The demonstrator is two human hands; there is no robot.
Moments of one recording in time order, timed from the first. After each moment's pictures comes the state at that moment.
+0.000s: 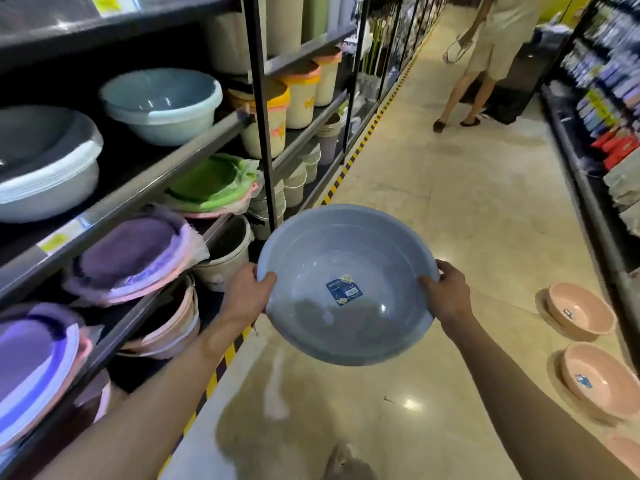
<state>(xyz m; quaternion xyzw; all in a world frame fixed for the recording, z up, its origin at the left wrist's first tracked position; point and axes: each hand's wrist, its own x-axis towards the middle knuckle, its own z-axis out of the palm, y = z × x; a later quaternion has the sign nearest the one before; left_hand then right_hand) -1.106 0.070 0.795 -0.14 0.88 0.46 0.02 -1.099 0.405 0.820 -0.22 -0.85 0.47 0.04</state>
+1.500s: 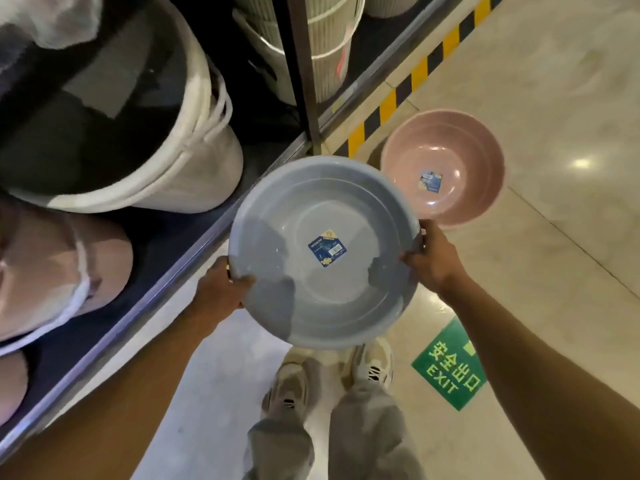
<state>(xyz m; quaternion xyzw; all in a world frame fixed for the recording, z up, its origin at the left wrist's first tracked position) -1.483 0.008 0.210 -0.47 0.71 0.48 0.23 -1.652 0.316 0.246 -0.07 -0.86 0.36 -0.36</state>
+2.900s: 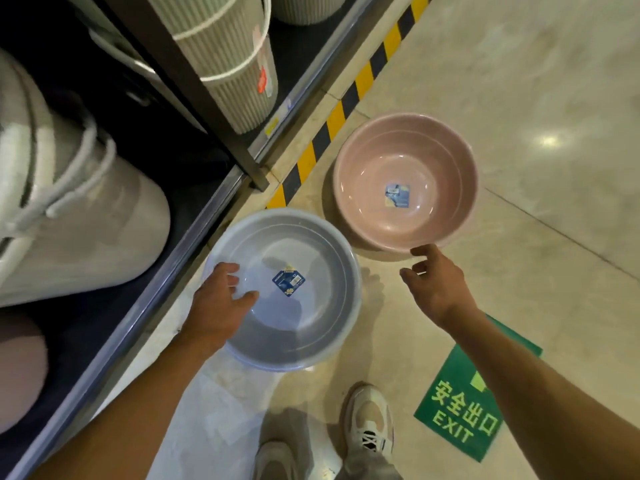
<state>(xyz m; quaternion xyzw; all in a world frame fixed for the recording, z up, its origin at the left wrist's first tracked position) -1.600 0.058 0.129 -0.35 0.82 0.41 0.21 -1.699 0.374 0.149 -0.13 -0.89 0.30 -0.31</state>
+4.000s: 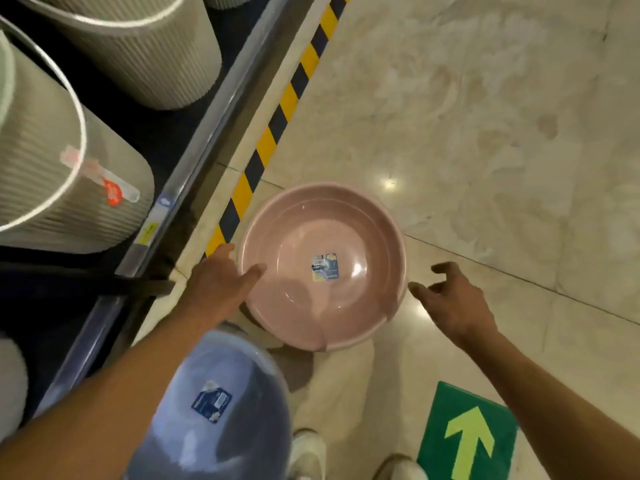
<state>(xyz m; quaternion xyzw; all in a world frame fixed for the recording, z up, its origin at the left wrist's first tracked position) -1.867 0.174 0.058 -0.22 0.90 0.30 0.24 -1.834 0.513 0.087 -0.28 -0.88 0.27 -0.27</state>
